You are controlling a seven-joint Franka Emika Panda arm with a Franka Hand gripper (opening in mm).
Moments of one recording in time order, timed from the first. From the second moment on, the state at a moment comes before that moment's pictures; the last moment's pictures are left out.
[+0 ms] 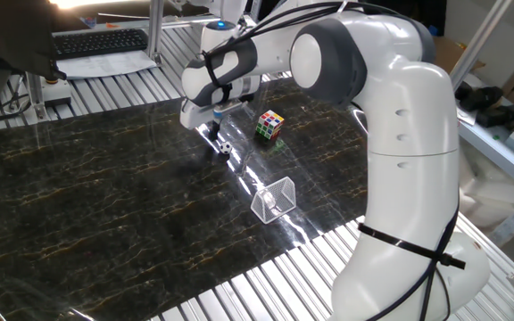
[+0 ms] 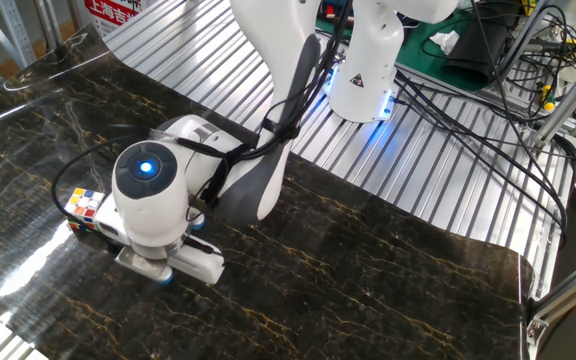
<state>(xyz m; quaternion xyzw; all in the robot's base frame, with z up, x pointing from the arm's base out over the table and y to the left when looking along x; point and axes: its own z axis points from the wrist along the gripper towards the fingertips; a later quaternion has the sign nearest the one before) 0.637 -0.082 0.072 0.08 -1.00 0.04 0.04</state>
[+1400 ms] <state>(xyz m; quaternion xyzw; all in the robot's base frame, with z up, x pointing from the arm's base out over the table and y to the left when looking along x) 0.581 -0.099 0.072 0.07 -0.99 0.04 0.07</state>
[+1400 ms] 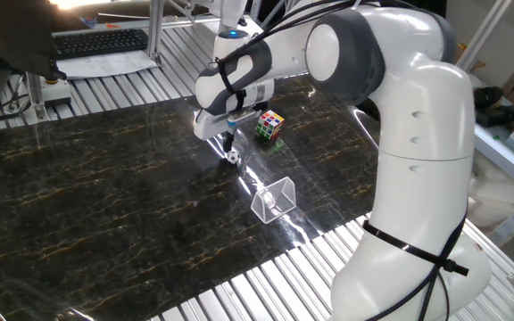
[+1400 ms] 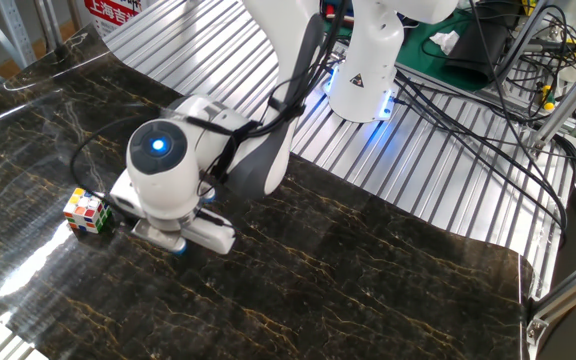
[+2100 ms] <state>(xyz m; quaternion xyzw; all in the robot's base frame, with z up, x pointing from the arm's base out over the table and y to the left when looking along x) 0.566 -0.095 0.070 0.06 -0.99 0.03 0.08</state>
